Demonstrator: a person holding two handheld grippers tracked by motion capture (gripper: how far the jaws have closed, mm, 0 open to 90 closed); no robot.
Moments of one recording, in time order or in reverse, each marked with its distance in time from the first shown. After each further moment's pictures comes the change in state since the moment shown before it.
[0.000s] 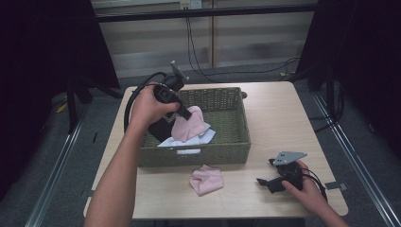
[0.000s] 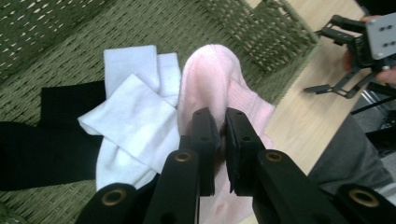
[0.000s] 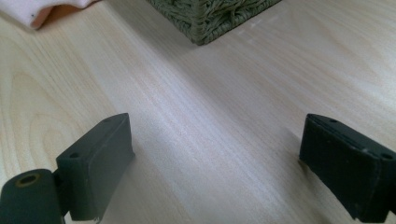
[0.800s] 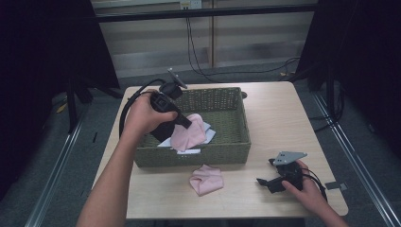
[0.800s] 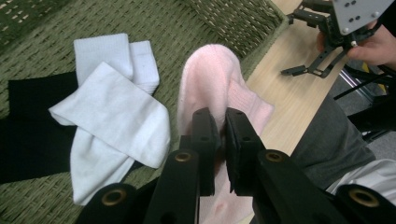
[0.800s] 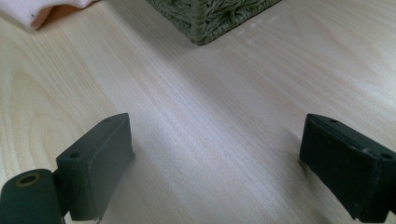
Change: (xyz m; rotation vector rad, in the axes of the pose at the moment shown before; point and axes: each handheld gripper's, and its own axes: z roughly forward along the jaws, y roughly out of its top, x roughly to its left) left arm -0.020 -0.023 -0.004 0.000 -0.047 0.055; right arm 0.000 0.000 0.000 0.000 -0.002 0.000
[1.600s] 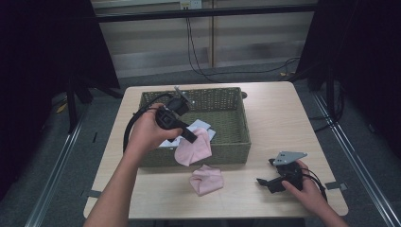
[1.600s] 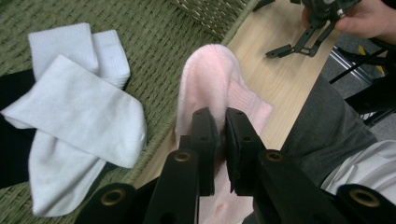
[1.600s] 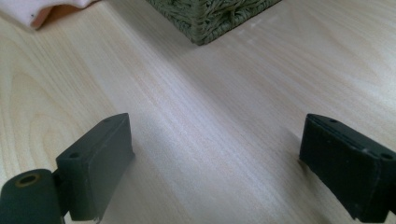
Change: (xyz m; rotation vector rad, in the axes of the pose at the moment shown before) left arm -0.024 -0.020 0.026 0.009 -0.028 0.080; right arm 0.000 0.000 0.000 0.002 0.002 -0.001
